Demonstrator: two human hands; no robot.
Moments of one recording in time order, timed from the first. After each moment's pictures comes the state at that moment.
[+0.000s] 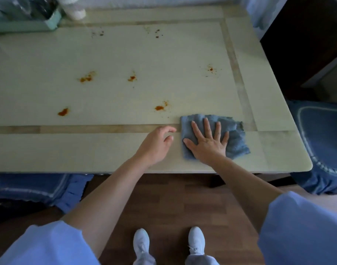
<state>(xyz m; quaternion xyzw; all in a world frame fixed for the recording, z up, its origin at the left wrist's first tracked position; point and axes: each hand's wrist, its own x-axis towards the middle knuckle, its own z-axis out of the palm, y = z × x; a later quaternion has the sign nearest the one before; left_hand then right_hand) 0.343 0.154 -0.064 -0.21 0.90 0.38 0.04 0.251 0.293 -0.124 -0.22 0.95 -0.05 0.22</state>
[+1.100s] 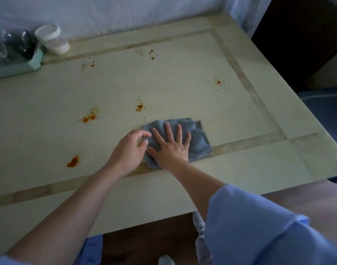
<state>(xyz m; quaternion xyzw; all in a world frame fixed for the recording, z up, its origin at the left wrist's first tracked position) 0.318 -0.016 -0.044 -0.16 0.94 0.31 0.01 0.261 0.090 -0.124 -0.22 0.95 -0.09 0.20</state>
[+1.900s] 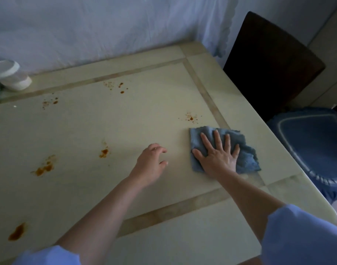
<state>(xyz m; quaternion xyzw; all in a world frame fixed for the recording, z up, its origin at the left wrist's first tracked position) 0.159 0.062 -0.078 -0.07 0.95 0.29 0.12 0.094 0.257 -0.130 -0.04 0.99 -0.07 0.15</state>
